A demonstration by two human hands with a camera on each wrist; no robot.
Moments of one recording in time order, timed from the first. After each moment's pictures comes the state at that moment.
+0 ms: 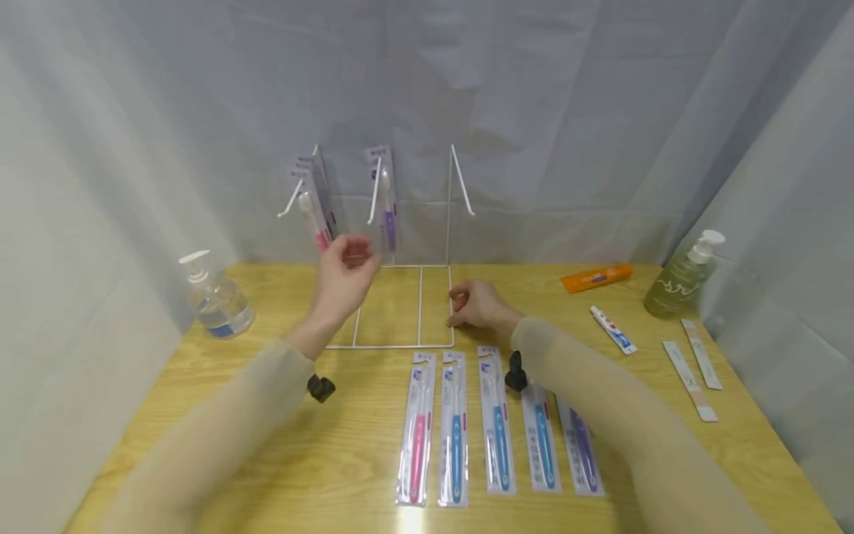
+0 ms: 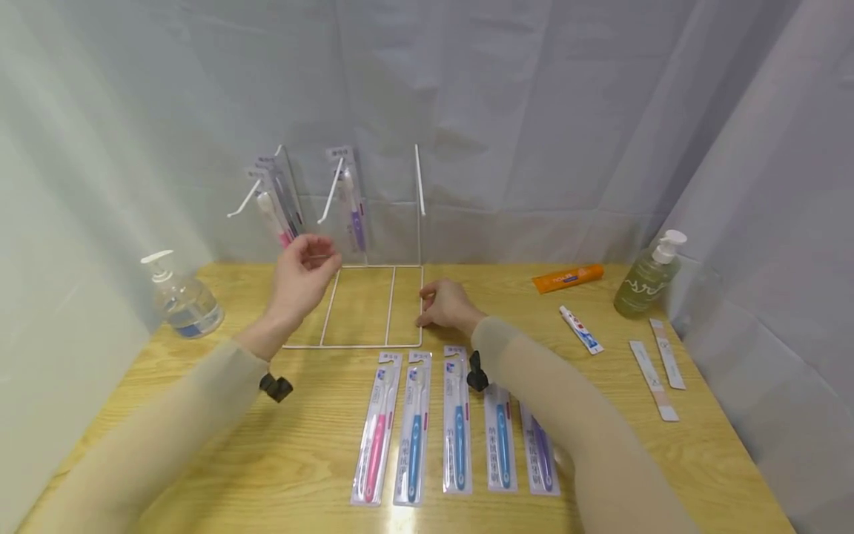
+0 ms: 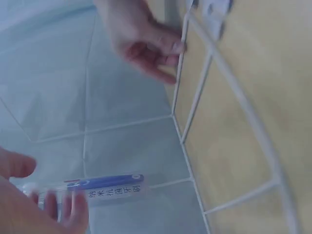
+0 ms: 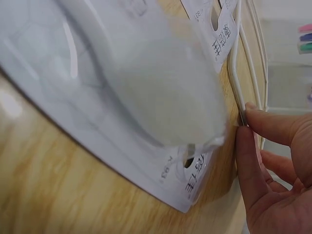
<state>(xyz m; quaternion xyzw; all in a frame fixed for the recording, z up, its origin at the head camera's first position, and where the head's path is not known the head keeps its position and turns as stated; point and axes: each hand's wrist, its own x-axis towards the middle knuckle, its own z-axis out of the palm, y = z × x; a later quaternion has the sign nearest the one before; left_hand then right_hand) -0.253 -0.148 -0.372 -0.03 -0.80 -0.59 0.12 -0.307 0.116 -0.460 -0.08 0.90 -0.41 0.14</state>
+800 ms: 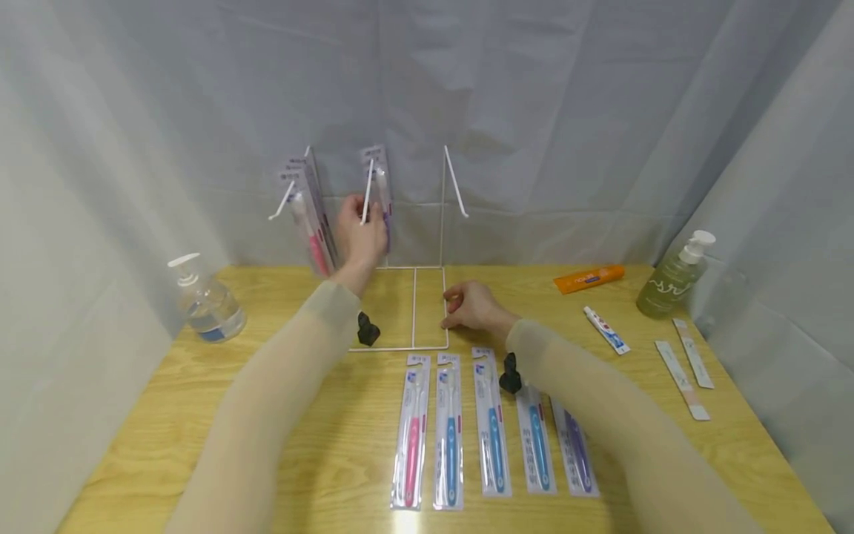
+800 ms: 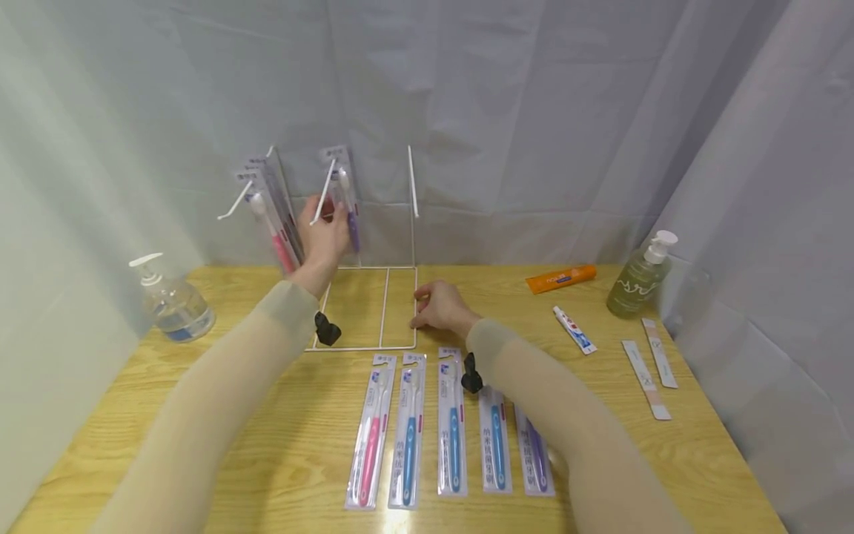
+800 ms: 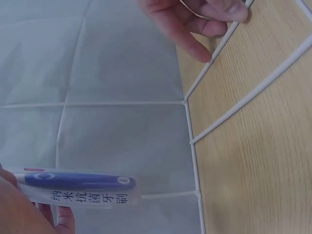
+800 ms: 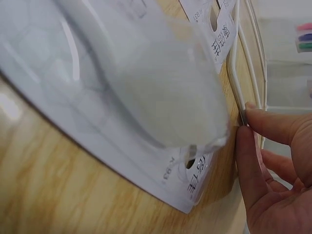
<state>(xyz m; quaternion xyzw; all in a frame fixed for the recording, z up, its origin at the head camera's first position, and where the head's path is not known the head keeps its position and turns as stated) -0.353 -0.109 -0.365 0.08 -0.79 -0.57 0.23 -0.303 0.115 -0.460 -0.10 0.90 -0.40 0.12</state>
